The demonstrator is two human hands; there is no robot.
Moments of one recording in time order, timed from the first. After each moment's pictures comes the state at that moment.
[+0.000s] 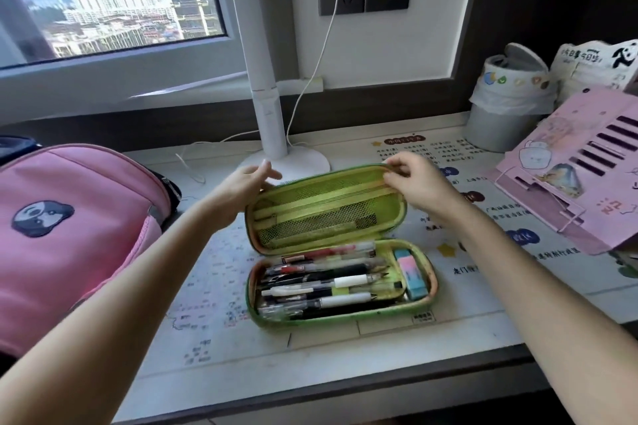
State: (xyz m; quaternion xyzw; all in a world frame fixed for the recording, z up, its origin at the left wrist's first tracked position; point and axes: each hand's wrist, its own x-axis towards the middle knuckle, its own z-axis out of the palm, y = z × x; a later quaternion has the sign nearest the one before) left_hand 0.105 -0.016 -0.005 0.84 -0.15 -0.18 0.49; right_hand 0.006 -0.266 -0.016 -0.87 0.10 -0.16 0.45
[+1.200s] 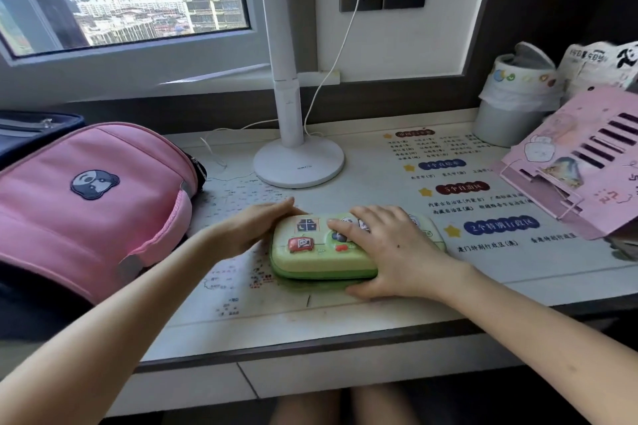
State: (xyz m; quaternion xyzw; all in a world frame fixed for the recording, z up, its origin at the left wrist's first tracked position) left_hand 0.047 0.022 -0.037 0.77 -0.16 -0.34 0.52; right_hand -0.076 -0.184 -0.044 -0.99 -0.16 -0.05 -0.01
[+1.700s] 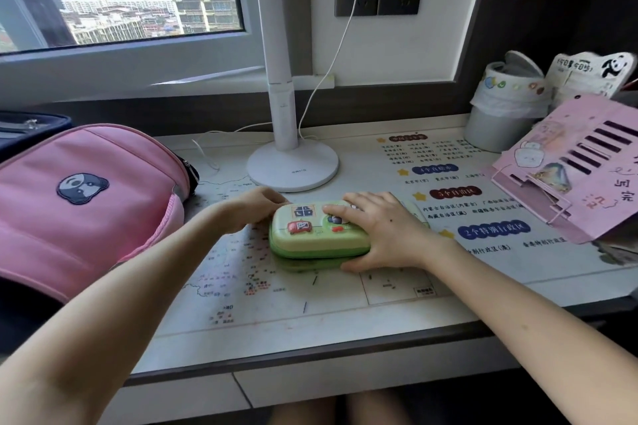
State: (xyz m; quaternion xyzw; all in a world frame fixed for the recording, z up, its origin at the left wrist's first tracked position) left_hand 0.094 0.007 -0.037 0.88 -0.18 -0.26 0.36; right_hand -0.038 -0.200 -0.041 -0.99 -0.15 -0.05 0.02
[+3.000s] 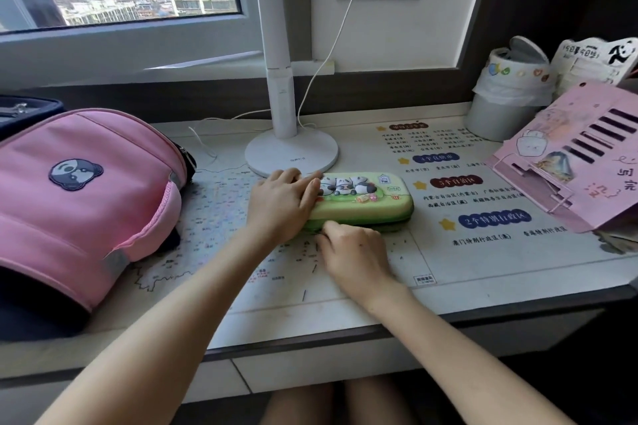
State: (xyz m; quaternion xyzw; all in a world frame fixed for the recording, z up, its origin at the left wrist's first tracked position) left_hand 0.058 -0.024 -0.065 0.93 -0.29 0.16 0.14; right_hand -0.054 -0.130 -0.086 -0.95 -0.02 -0.26 0.14
